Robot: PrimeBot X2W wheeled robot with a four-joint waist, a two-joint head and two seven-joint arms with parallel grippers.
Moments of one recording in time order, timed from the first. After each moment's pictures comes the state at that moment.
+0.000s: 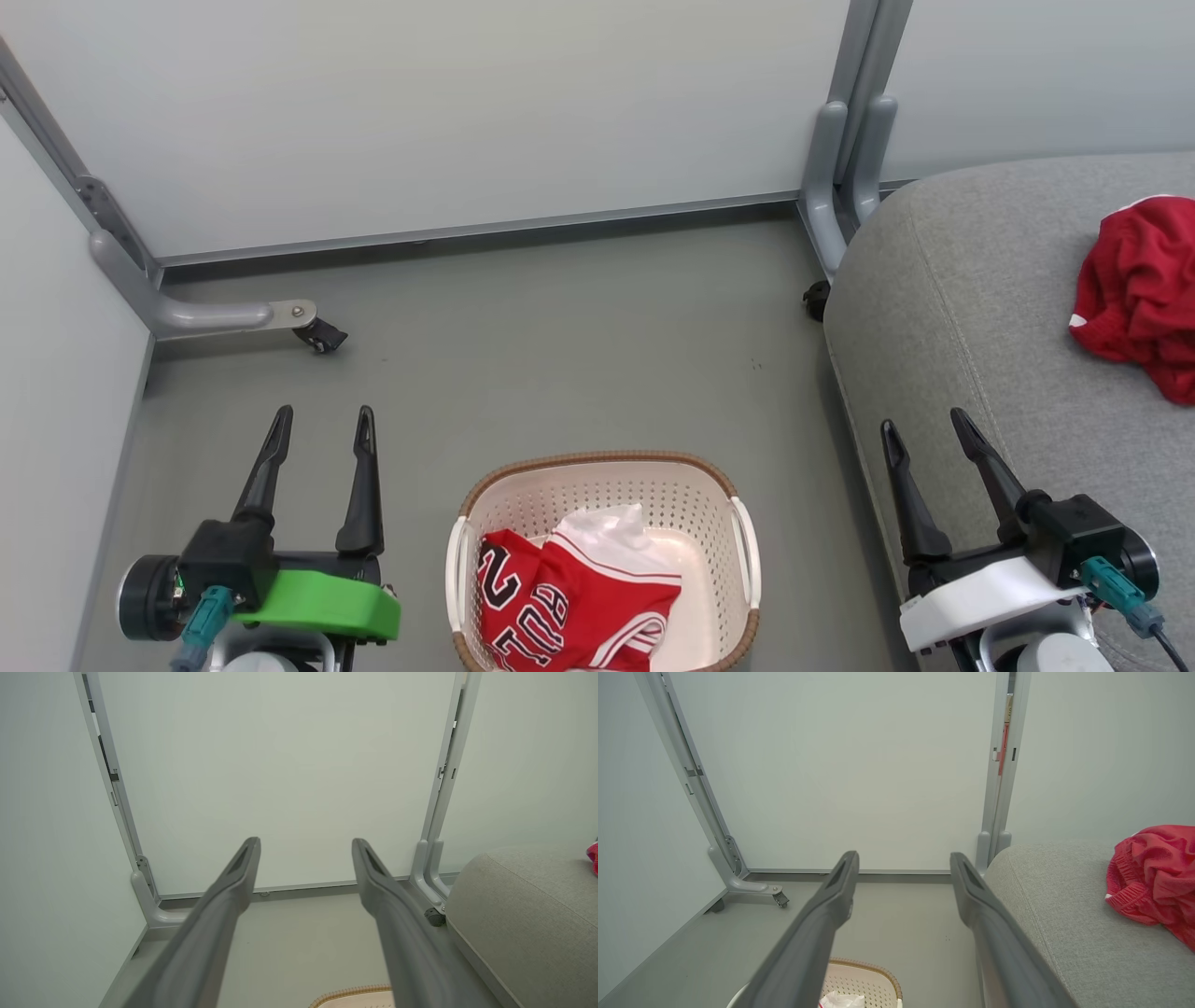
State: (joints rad) left arm -0.04 0.06 -0.07 0.14 -0.15 -0.09 -0.26; right arm -0.01 -0.05 0.03 0.09 0.15 0.13 -0.26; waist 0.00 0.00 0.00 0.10
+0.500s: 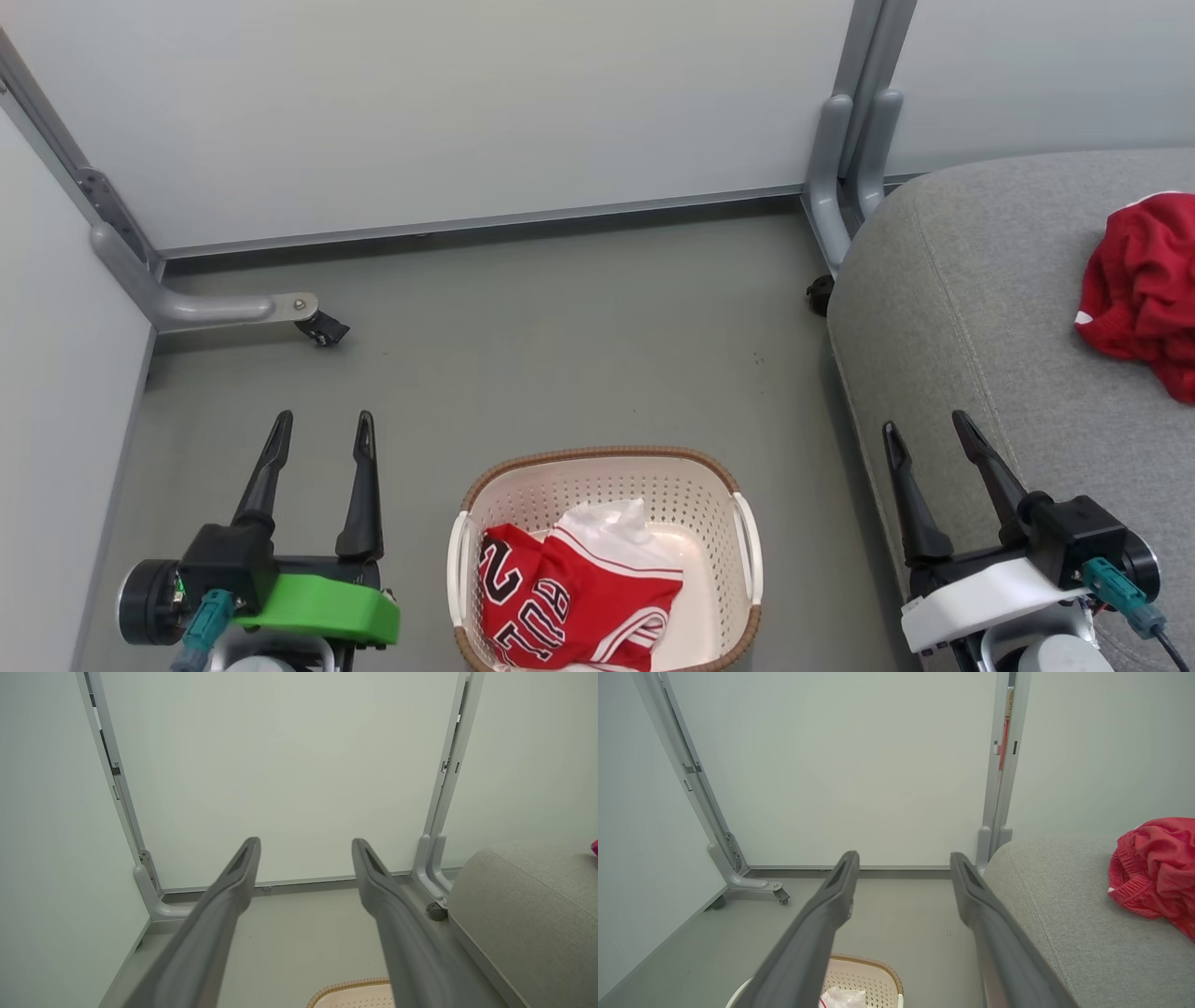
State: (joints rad) left arm -0.04 0.06 -0.06 0.14 -0.14 -0.10 -0.26; right arm -0.01 -0.05 0.03 0.10 0.16 0.13 -0.26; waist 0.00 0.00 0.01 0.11
